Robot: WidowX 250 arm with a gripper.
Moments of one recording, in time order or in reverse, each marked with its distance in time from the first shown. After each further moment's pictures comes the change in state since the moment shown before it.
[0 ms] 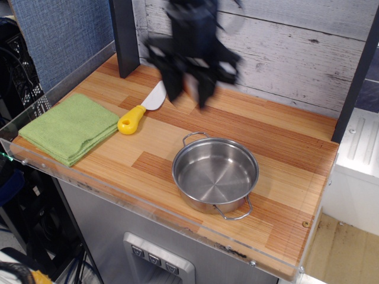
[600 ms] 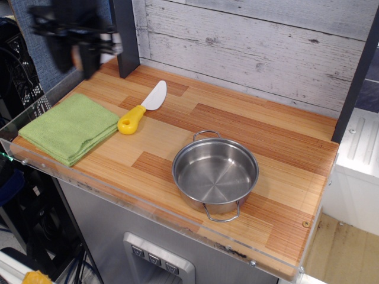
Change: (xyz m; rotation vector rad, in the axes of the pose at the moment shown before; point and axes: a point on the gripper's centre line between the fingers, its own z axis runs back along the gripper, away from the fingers) arm -0.014 0.132 -0.007 0.119 0.085 0.094
